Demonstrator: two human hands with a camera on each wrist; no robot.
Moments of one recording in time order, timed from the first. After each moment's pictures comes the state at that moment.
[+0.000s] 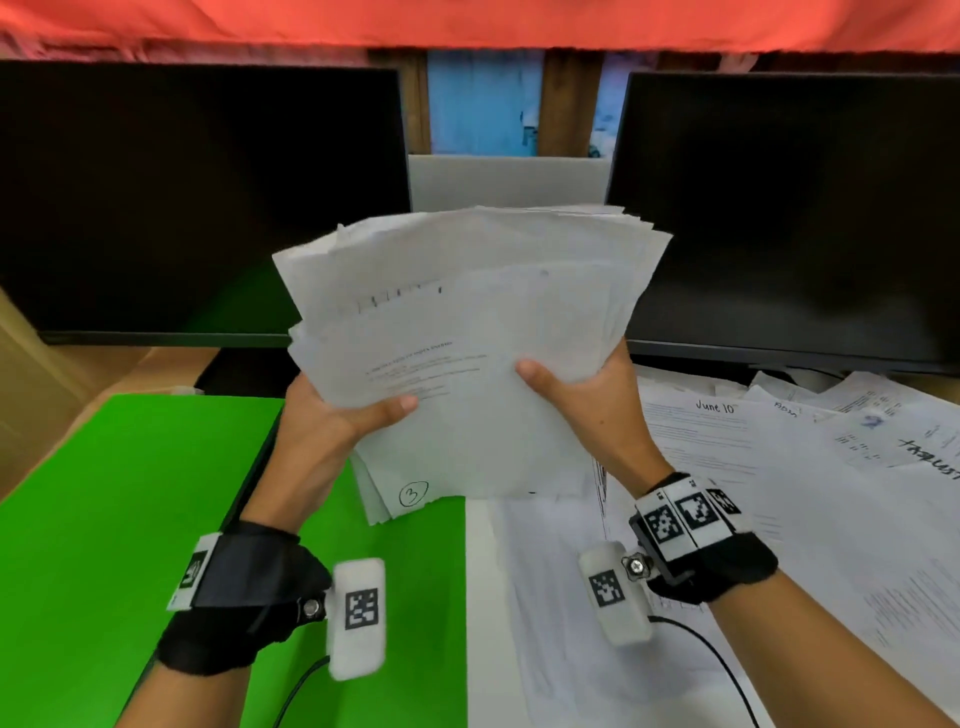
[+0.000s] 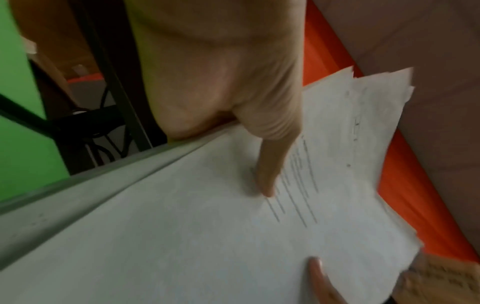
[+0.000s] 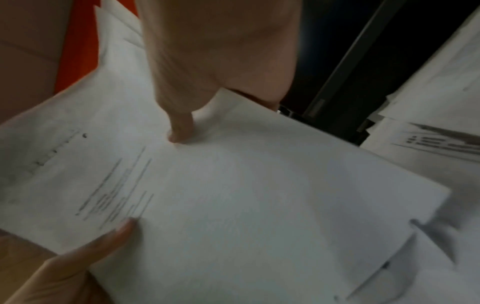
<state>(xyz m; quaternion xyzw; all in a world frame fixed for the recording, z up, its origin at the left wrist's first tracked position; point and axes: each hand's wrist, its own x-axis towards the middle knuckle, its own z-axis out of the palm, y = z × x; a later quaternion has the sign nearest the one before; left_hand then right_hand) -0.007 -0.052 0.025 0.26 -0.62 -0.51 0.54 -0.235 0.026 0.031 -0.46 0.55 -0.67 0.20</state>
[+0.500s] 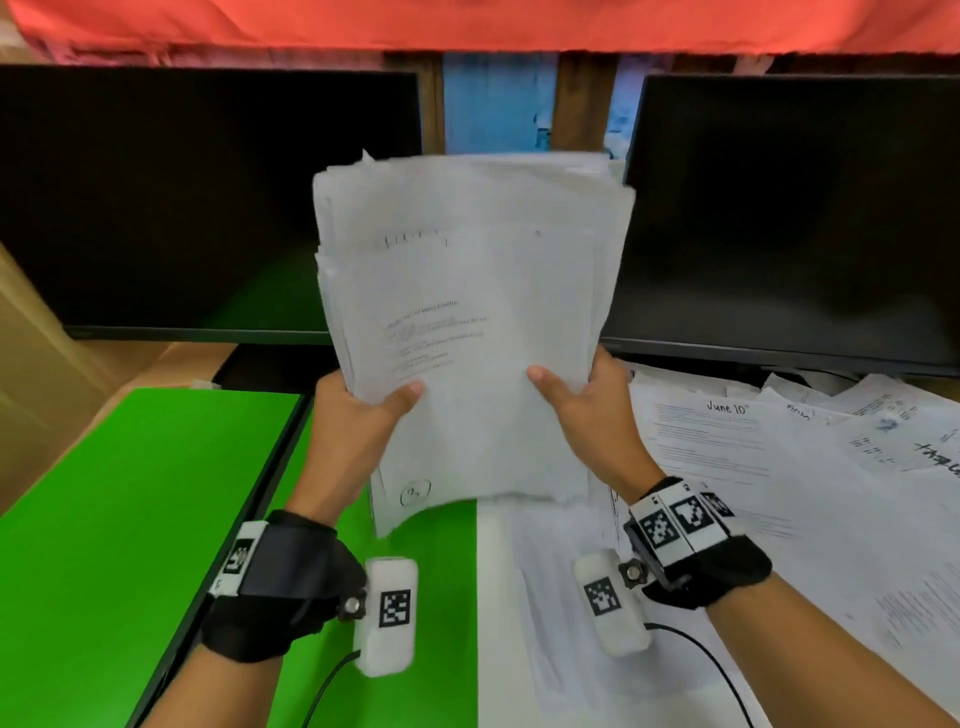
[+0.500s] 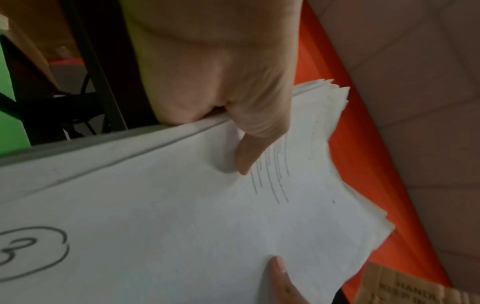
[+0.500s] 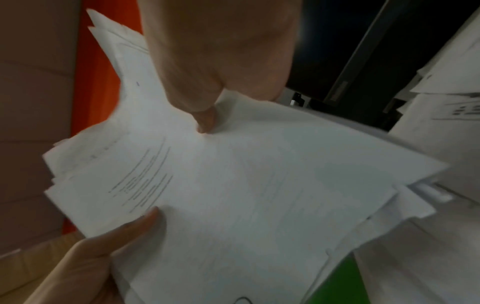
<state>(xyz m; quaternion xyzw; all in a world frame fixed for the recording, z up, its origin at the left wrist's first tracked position) -0.016 -0.047 0.021 0.34 -0.60 -0.48 0.55 -0.219 0.026 0.027 -0.47 0.57 -0.64 0.21</state>
